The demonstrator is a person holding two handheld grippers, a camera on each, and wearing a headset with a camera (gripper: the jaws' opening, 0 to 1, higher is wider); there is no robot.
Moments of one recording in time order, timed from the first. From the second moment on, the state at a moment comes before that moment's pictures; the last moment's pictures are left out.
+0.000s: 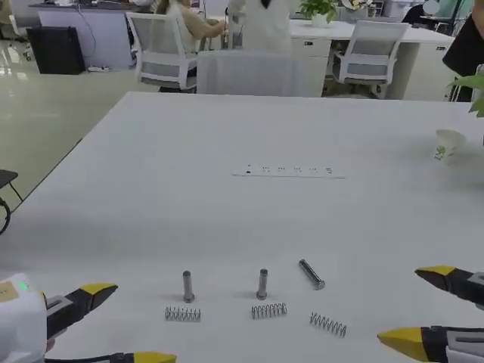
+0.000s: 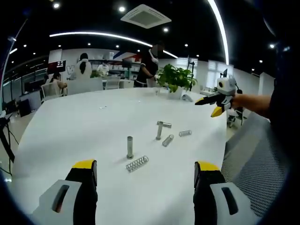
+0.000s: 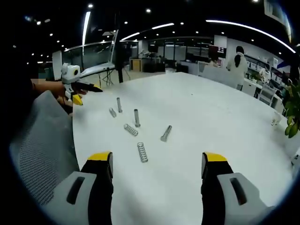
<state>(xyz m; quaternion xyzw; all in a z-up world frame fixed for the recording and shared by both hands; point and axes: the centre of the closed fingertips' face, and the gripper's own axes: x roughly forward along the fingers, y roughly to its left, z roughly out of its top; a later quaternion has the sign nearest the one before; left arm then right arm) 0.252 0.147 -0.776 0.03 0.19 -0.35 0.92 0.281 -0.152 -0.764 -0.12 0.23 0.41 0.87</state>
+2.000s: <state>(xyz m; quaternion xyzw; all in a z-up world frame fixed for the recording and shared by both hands) 0.248 0.151 -0.778 0.02 0.19 -0.34 0.92 0.347 -0.107 -0.748 -0.19 0.23 0.43 0.86</state>
